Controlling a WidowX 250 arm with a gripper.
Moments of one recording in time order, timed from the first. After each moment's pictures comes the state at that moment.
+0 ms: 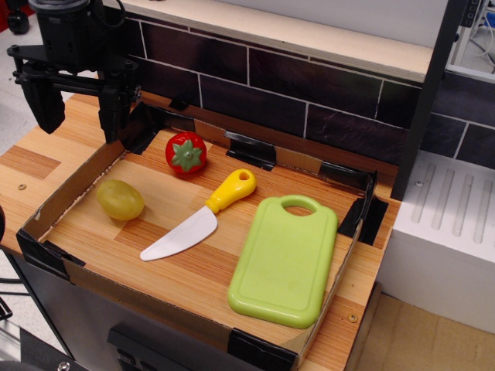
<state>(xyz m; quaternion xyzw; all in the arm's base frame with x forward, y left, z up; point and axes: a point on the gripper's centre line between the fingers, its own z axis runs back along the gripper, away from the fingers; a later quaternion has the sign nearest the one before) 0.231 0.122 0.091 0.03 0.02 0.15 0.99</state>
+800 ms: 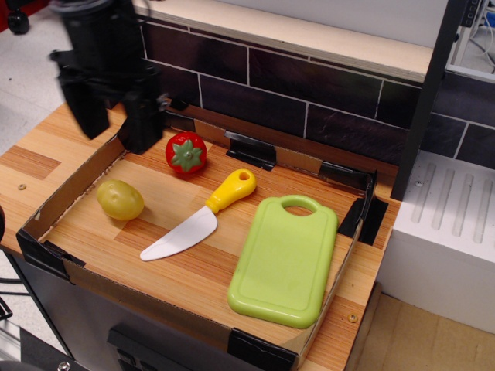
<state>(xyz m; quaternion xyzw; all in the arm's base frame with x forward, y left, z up) 0.237 0.073 0.099 -0.05 0.01 -0.02 1.00</state>
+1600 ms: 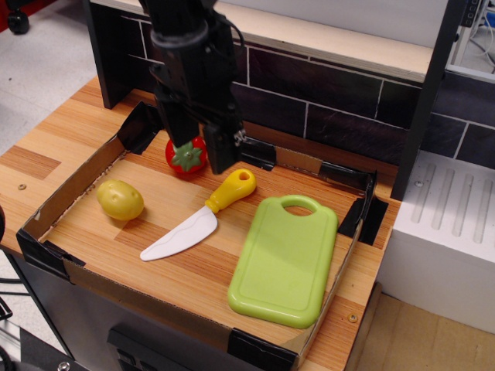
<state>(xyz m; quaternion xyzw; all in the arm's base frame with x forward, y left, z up) 0.273 0.025 0.070 -0.04 -0.05 -0.15 0.99</state>
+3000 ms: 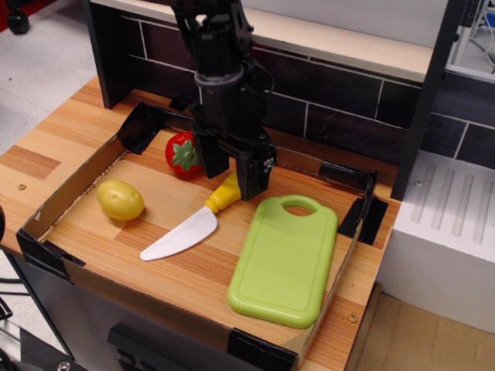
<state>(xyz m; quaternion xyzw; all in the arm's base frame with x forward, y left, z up) 0.294 0.020 0.018 -0.08 0.01 -0.15 0.99</state>
